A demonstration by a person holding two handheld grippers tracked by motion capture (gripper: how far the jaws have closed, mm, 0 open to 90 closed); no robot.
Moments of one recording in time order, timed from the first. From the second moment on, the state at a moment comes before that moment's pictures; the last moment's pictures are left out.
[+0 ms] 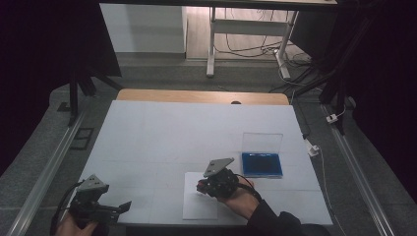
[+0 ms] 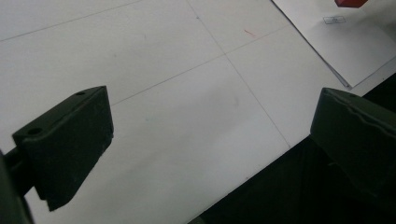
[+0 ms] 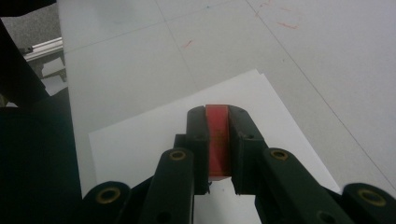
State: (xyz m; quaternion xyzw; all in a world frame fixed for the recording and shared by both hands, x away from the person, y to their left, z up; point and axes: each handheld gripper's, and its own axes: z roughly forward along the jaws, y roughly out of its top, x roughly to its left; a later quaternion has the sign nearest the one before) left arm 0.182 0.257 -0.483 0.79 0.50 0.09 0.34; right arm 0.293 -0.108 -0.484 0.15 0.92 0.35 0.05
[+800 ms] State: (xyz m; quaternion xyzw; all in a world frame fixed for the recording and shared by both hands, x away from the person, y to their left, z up) left arm 0.182 0.257 -0.482 0.79 0.50 0.09 0.34; right arm 0.305 -0.133 -0.472 0.19 0.91 0.37 0.07
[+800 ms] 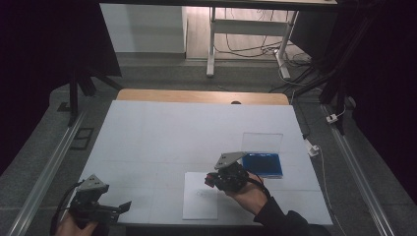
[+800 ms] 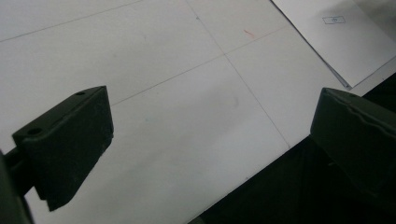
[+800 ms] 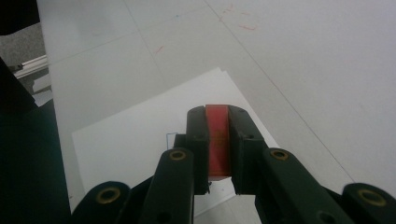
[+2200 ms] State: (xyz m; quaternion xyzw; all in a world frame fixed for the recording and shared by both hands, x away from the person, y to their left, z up) left arm 0.182 0.257 -0.482 0.79 0.50 0.09 0.35; right arm 0.339 -0.201 -0.457 0.28 0.88 0.37 0.12
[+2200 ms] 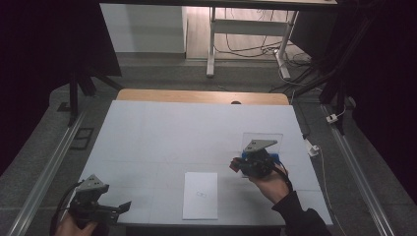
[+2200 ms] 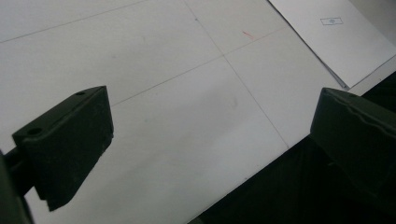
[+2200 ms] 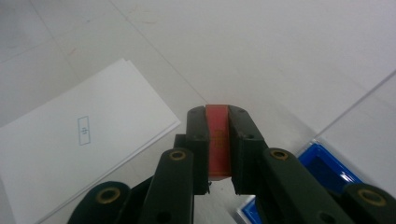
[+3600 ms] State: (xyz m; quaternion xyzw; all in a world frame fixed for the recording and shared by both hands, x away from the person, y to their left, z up) left arm 0.182 0.257 -0.482 0.79 0.50 0.09 0.35; right arm 0.372 -0.273 -0.464 0.37 0.85 0.32 0.18
